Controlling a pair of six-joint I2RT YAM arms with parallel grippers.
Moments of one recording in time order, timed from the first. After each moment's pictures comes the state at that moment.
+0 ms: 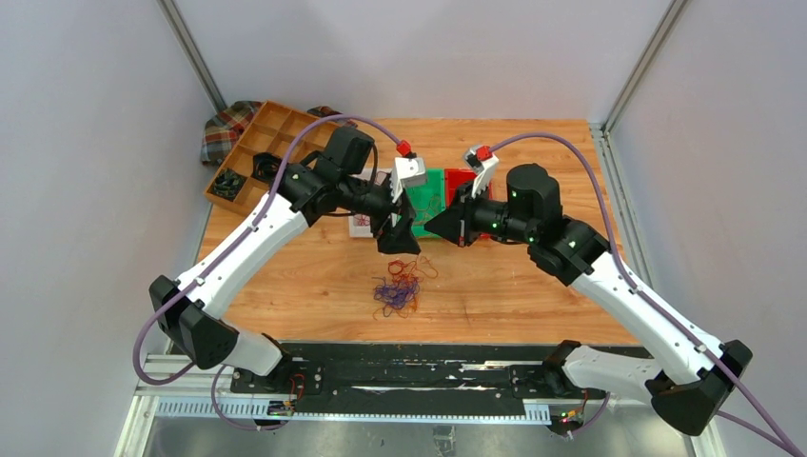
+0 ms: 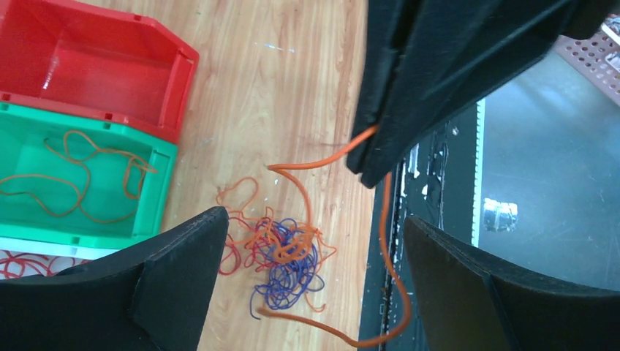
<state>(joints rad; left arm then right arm) -0.64 1.43 1.52 -0.83 0.76 0.34 0.72 1.08 1.15 -0.39 -0.37 0.39</state>
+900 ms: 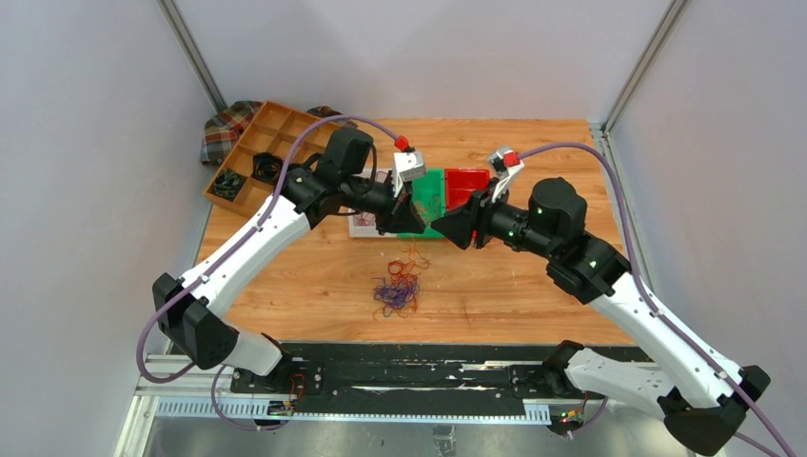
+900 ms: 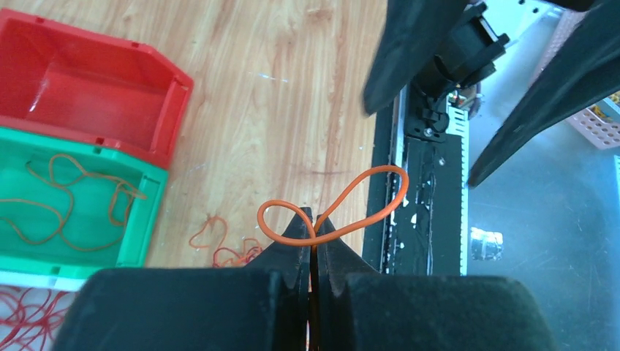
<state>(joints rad) -0.63 1.43 1.44 -0.65 0.84 0.23 0.73 0.98 1.10 -0.31 -0.30 0.40</state>
